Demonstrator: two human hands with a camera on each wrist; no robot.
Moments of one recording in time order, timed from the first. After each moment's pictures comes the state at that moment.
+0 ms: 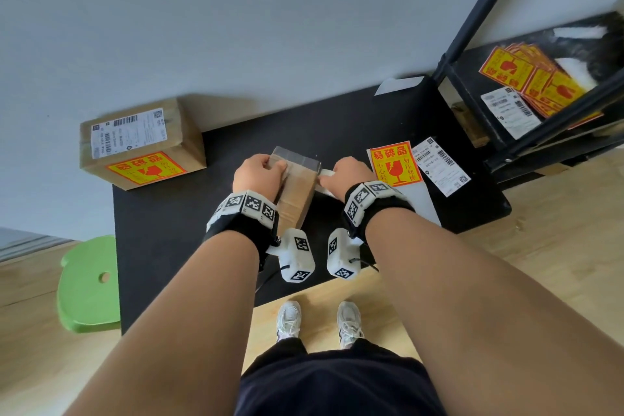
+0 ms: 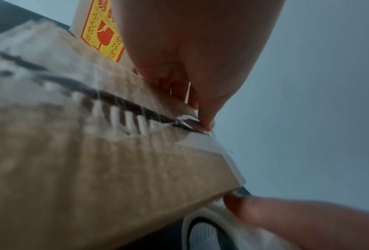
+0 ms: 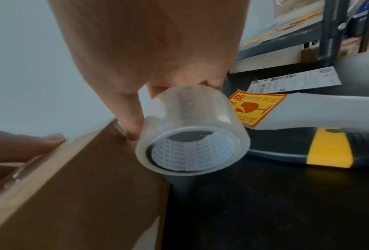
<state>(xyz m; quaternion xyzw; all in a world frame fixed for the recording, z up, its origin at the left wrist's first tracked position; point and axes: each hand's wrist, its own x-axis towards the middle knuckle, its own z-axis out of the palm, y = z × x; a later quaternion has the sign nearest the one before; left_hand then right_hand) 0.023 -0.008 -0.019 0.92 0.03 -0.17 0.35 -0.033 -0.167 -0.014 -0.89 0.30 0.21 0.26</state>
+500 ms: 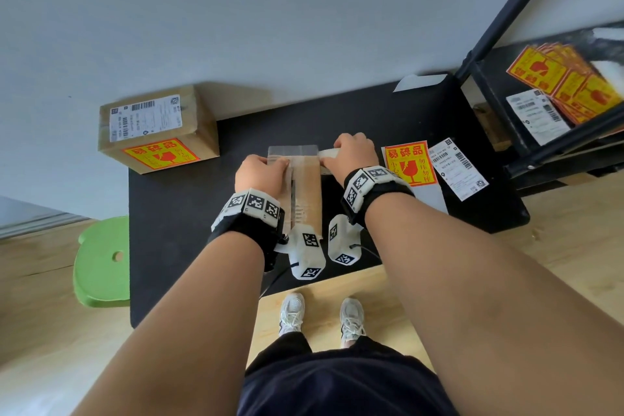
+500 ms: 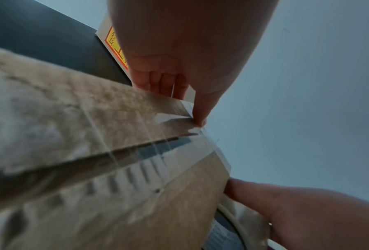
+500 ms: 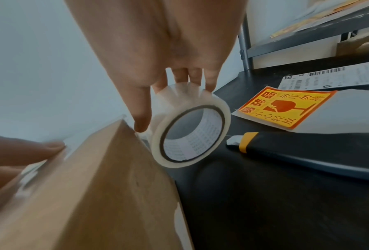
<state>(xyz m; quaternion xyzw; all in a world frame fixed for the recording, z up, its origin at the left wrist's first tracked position) 0.014 -0.002 -0.008 0.91 0.13 -0.19 0.35 -0.009 -0.166 -0.021 -0.94 0.24 0.10 0.24</state>
